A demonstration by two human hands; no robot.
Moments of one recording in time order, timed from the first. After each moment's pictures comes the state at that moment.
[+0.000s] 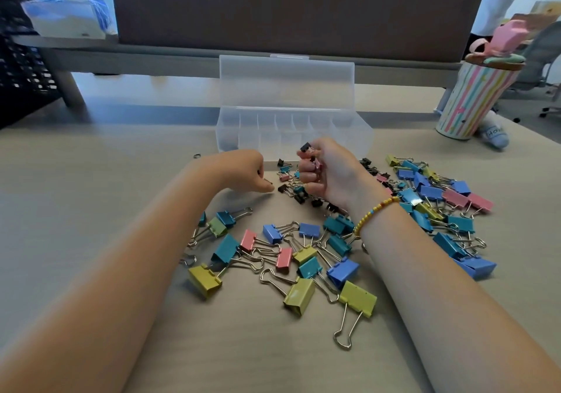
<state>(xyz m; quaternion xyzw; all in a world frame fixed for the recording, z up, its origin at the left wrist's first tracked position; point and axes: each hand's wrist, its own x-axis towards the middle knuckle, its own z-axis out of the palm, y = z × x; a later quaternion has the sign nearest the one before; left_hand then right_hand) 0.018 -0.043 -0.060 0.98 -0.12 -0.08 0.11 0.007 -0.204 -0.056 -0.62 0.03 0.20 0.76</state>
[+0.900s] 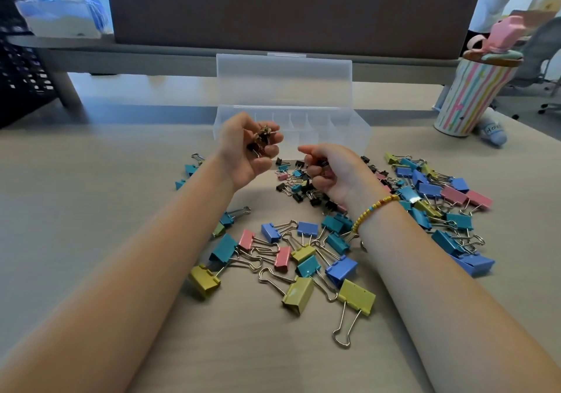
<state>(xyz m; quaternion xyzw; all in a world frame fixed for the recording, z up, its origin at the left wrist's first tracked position) 0.007 -0.058 -0.047 0.52 0.00 -0.09 0.85 0.006 -0.210 -0.059 -0.62 0.08 0.12 0.77</state>
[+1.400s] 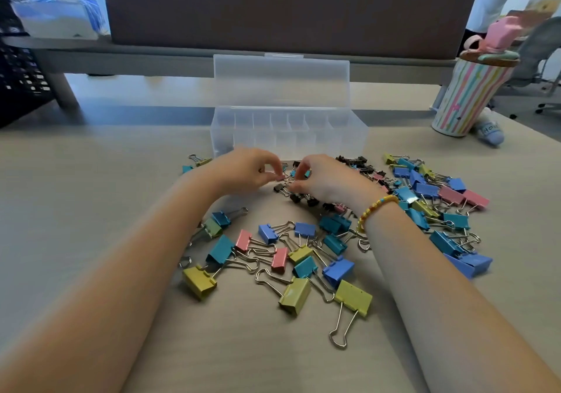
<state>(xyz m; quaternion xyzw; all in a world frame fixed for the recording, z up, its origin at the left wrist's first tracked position) 0.012 -0.048 -0.062 0.96 -0.21 -0.02 0.18 -0.006 -0.207 -0.051 -0.97 -0.10 0.08 0.22</state>
